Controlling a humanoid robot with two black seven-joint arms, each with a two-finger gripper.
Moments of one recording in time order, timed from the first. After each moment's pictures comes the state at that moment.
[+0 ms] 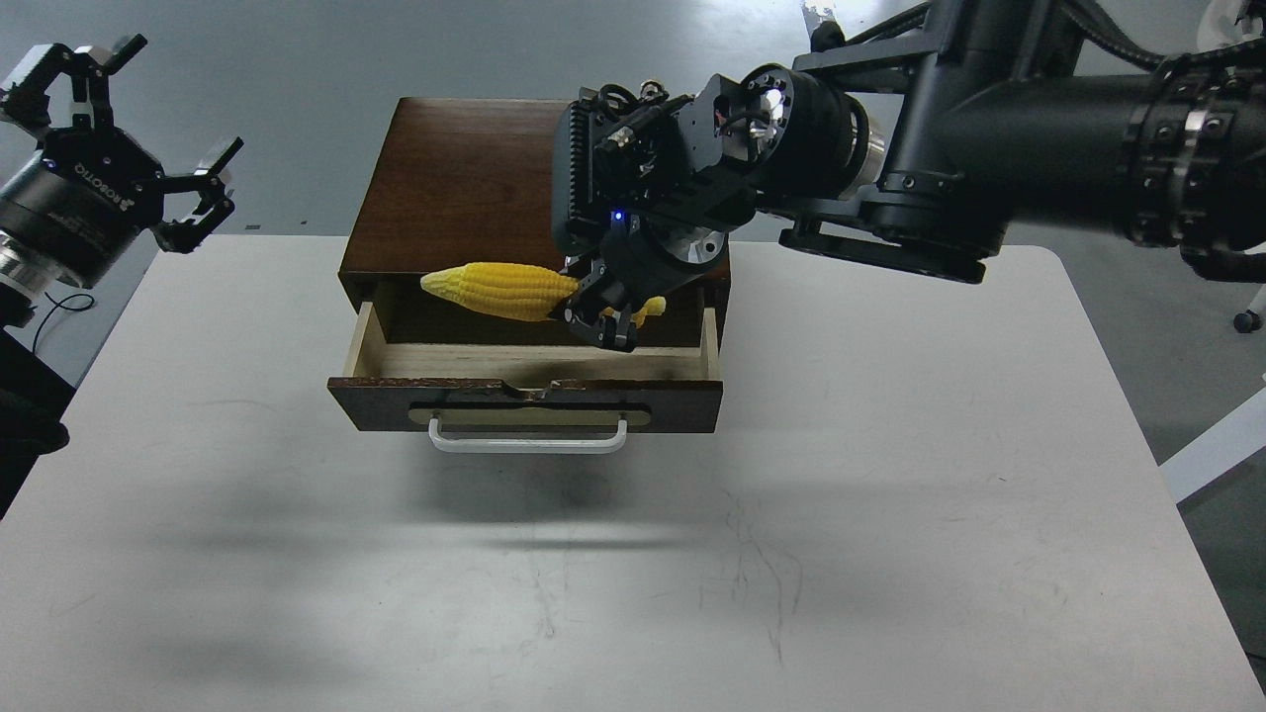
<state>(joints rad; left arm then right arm) -0.71 0.92 -0.52 -1.11 -0.10 -0.49 -0.49 1.86 0.00 -0.57 1.02 -1.64 0.17 0.49</state>
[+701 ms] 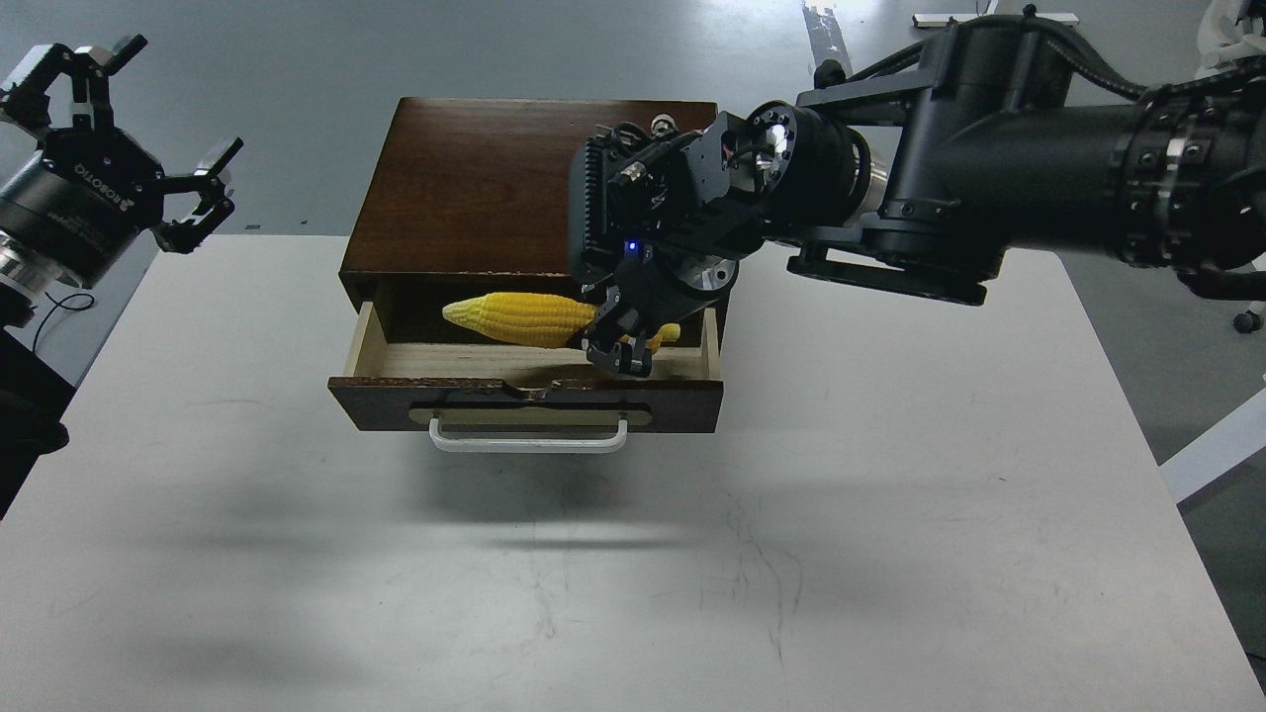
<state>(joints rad) -0.71 0.92 -0.52 -1.11 -0.10 -0.49 -0.49 1.83 0.00 -0.59 1.02 -1.64 0.17 0.49</state>
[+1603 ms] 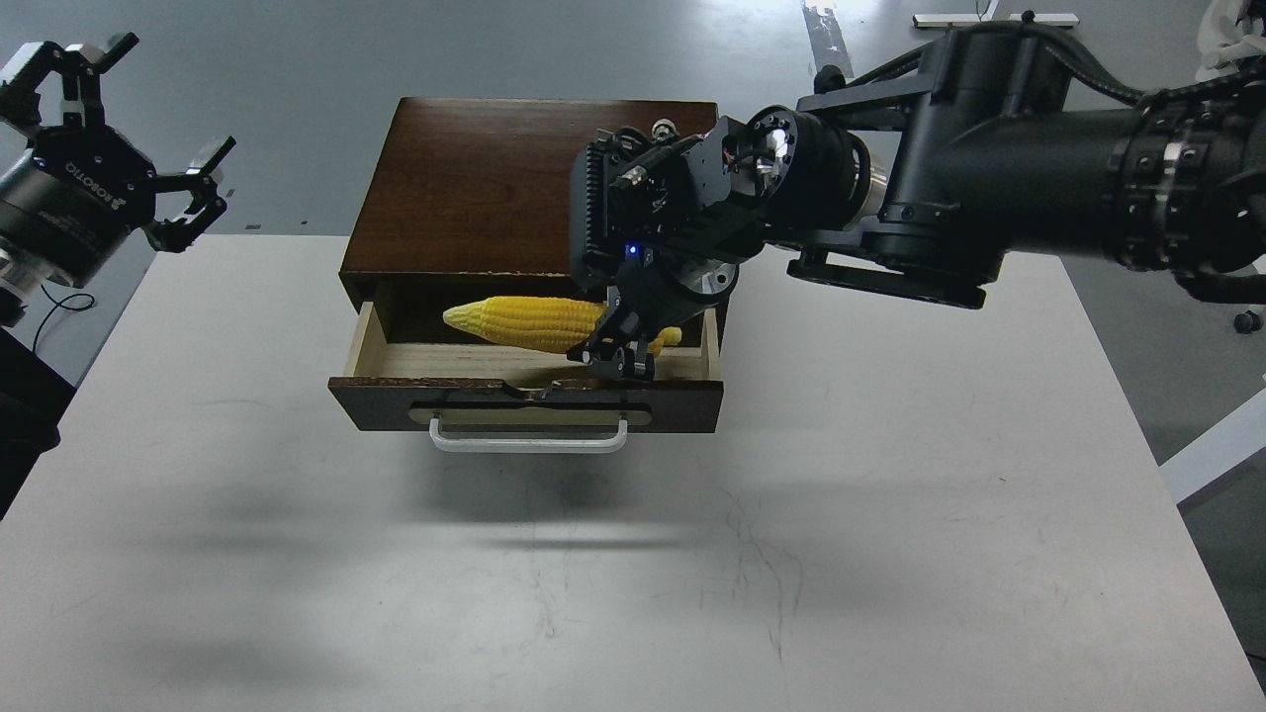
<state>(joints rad) -0.71 0.93 -0.52 -1.11 -0.10 -0.49 -0.49 1.82 0.00 -0.59 1.02 -1.64 0.17 0.49</state>
